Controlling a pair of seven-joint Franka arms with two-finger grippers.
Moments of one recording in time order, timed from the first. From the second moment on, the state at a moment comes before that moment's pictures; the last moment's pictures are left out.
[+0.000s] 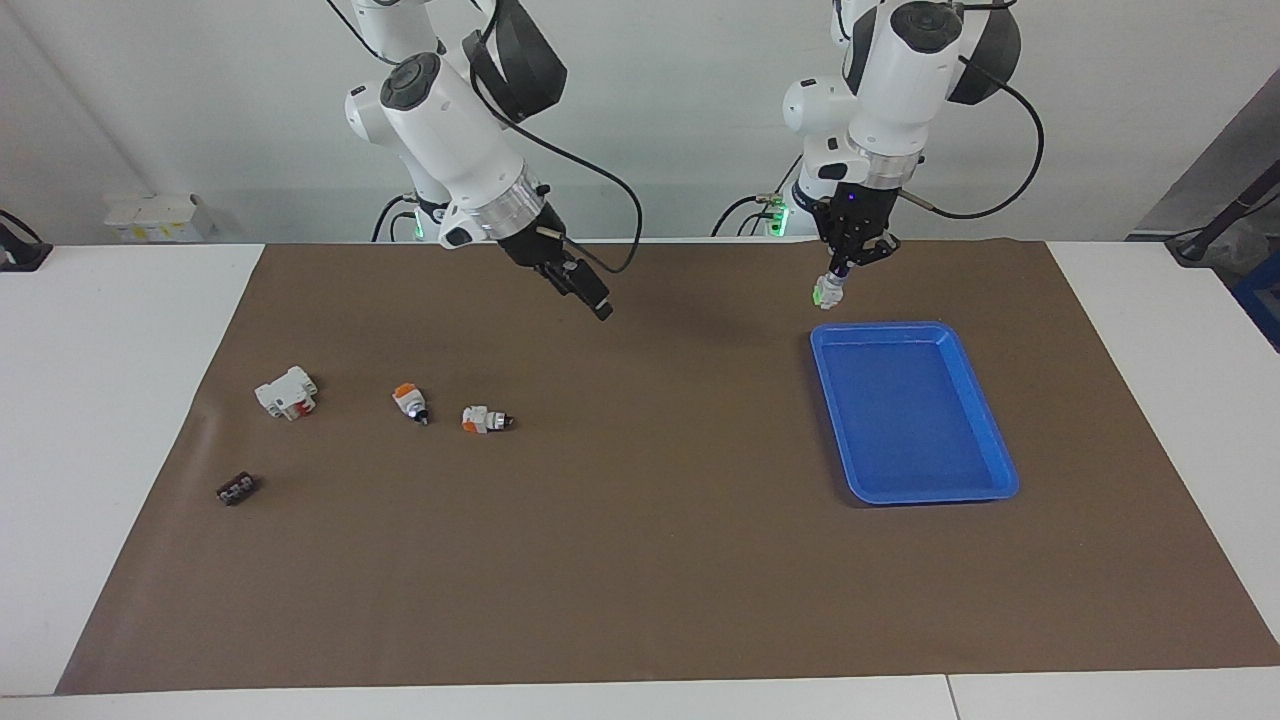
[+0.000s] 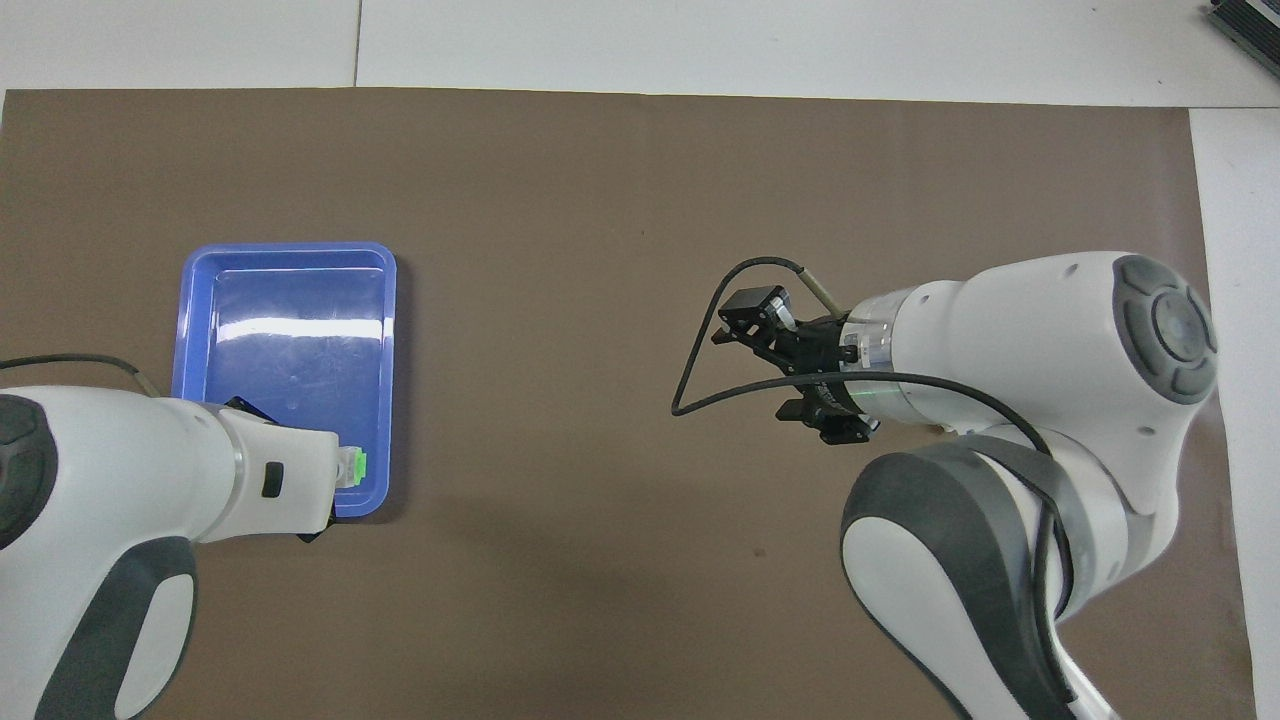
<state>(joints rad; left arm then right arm) 0.05 -0.36 -0.33 -2.22 -0.07 1.91 0.67 0.40 -0.03 -0.03 -1.94 0.34 2.10 0.97</state>
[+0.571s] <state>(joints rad) 0.12 -0.24 -0.34 -2.36 0.01 2.17 0.69 0.20 -0.03 -0.04 -1.88 0.05 1.98 0.48</state>
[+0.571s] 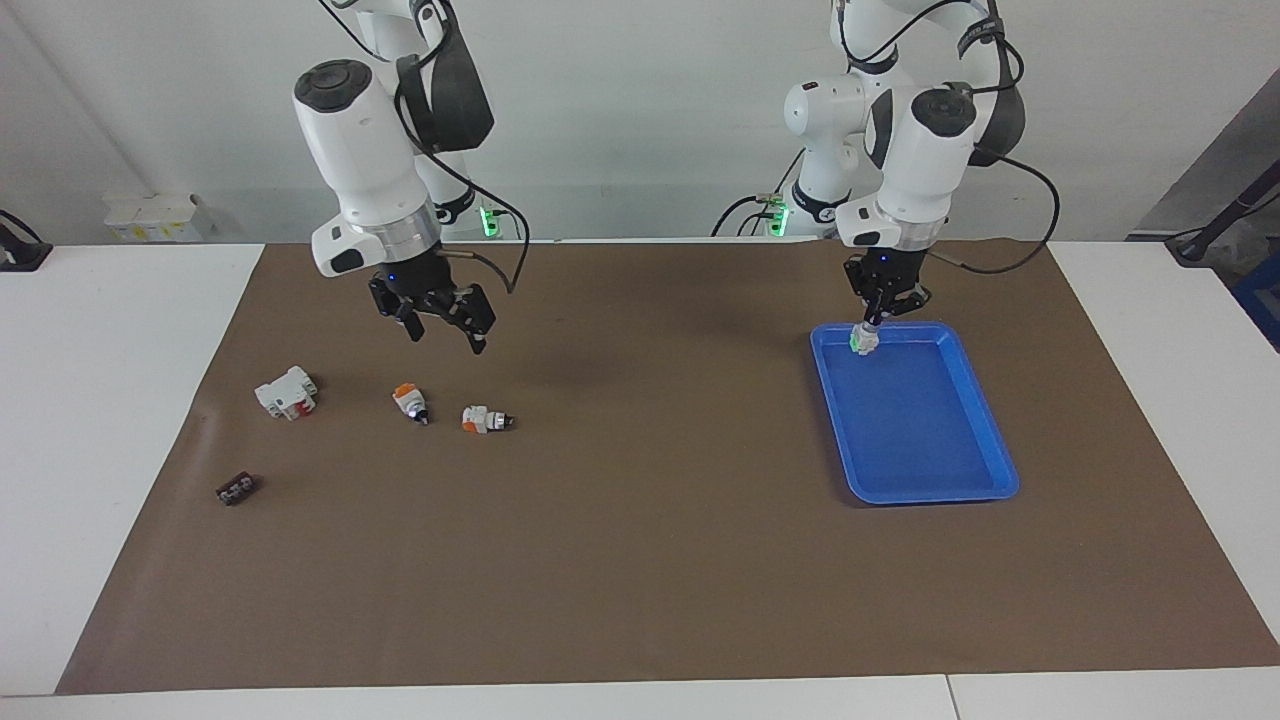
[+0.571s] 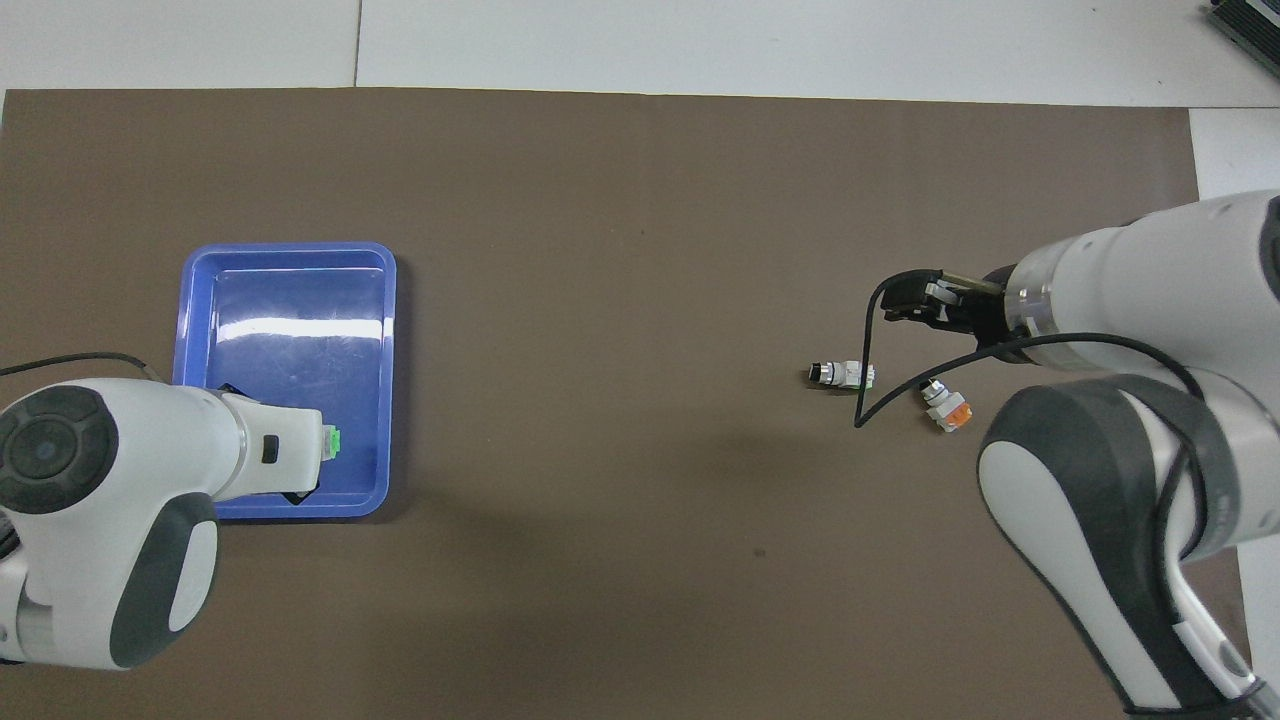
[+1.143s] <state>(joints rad) 0.12 -0.13 -0.35 -2.36 0.02 2.20 0.69 0.05 -0.04 -0.05 -1.61 -0.02 1.63 0.24</state>
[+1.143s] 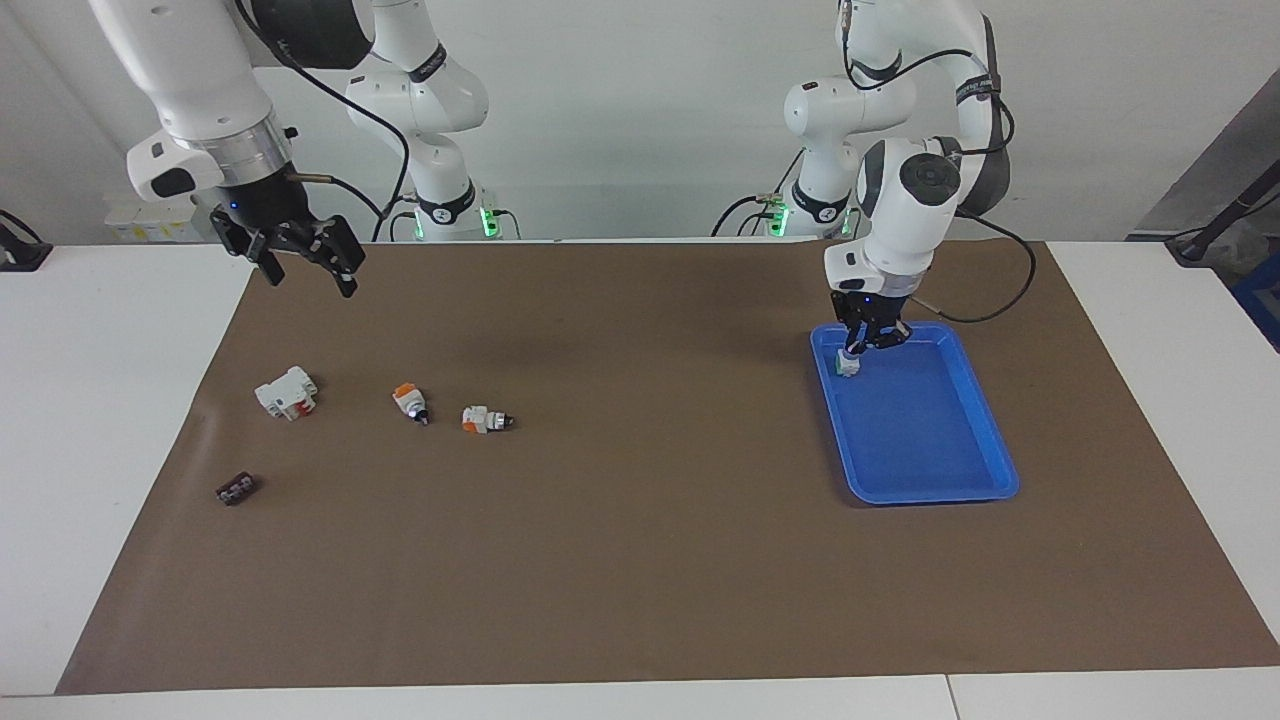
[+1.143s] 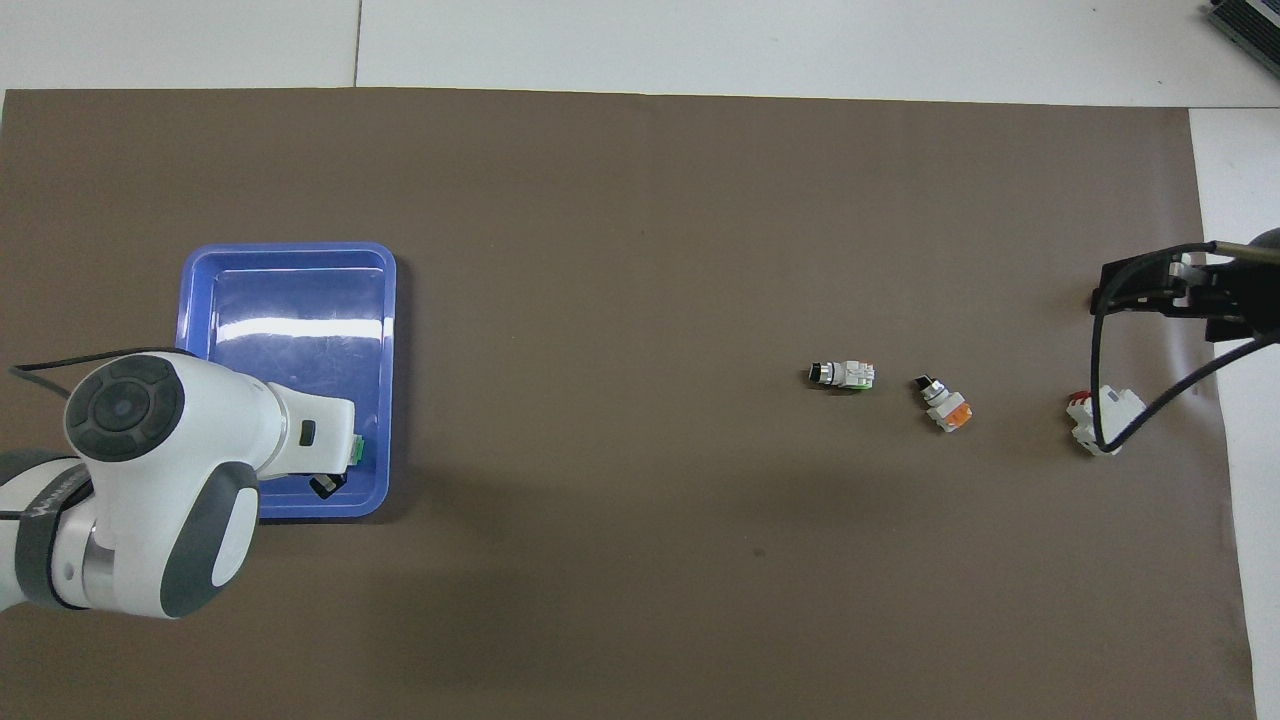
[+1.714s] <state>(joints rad) 0.08 -0.22 -0.28 -2.32 0.02 2.00 0.49 0.06 -0.04 -0.03 -1.60 -0.03 1.59 0.24</state>
